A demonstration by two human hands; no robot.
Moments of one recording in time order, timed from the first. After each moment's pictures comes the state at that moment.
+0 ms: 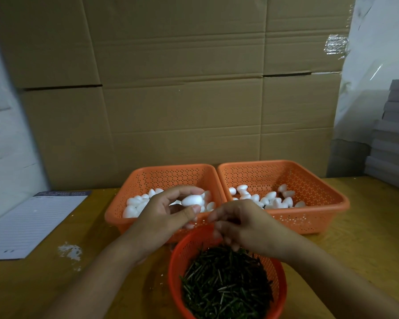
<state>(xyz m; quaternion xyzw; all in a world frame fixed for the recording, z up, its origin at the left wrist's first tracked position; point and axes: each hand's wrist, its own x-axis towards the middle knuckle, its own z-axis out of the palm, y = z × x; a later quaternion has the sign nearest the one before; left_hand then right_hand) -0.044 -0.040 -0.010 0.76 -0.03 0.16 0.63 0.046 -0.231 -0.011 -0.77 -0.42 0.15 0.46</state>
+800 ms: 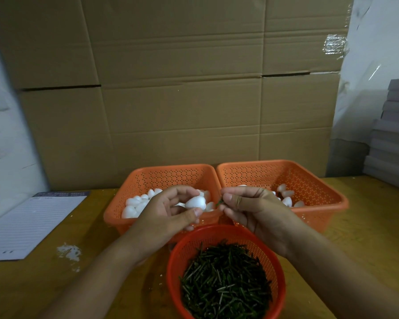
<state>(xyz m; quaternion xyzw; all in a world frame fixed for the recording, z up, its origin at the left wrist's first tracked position) -0.041 -0.040 -0.013 0.76 -0.04 0.16 0.64 0.052 -0.234 0.001 -0.50 -0.20 0.29 0.79</state>
